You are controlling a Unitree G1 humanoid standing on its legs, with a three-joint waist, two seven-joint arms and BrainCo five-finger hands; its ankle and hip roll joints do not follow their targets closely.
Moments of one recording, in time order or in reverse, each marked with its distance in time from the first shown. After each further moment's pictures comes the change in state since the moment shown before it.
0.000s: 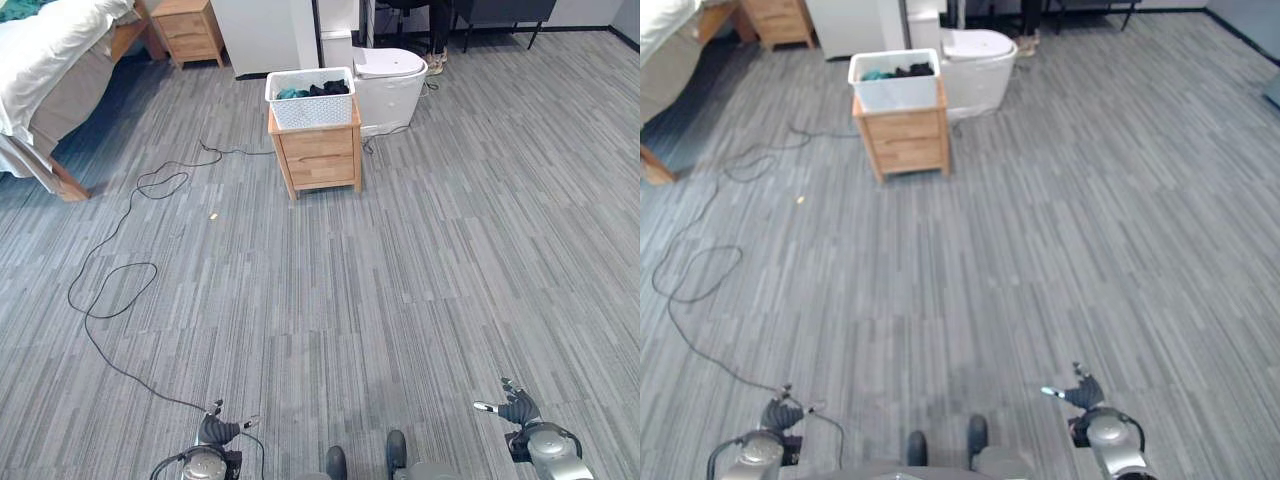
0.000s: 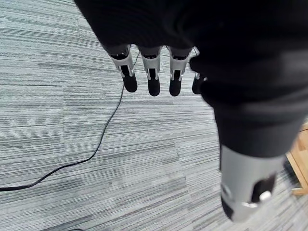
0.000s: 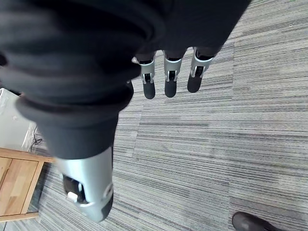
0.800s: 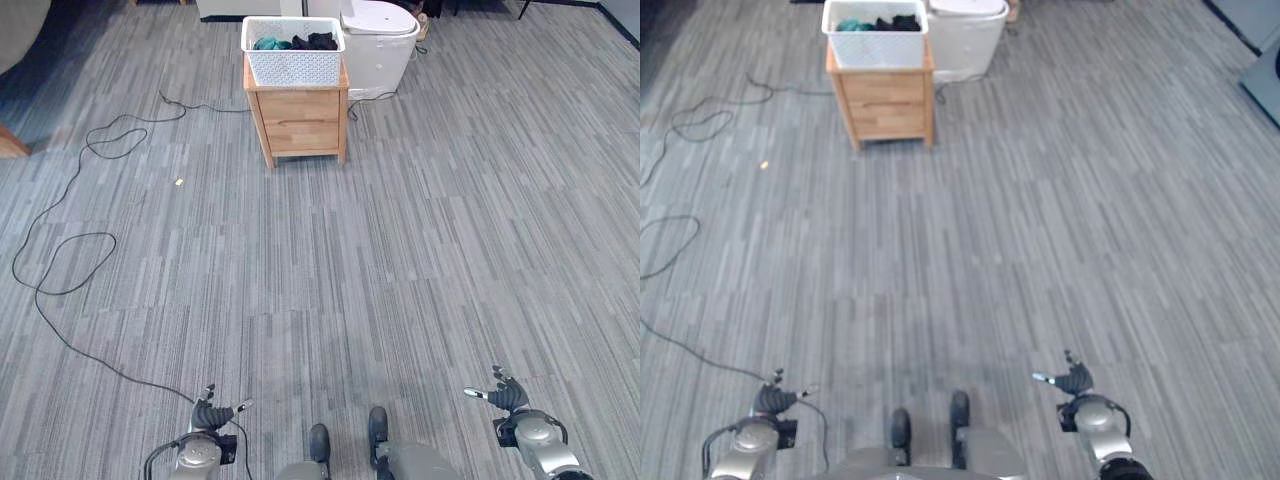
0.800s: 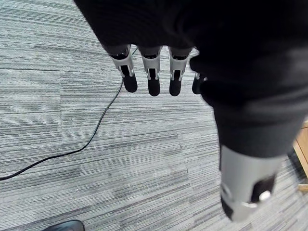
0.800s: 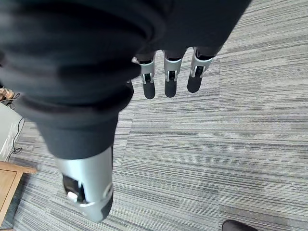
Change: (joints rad) left arm -0.033 0.036 0.017 -0.038 -0.040 0.004 0.029; right arm -0.064 0.042 0.003 0.003 0.010 0.011 -0.028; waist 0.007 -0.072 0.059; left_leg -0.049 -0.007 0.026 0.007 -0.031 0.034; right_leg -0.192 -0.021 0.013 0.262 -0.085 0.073
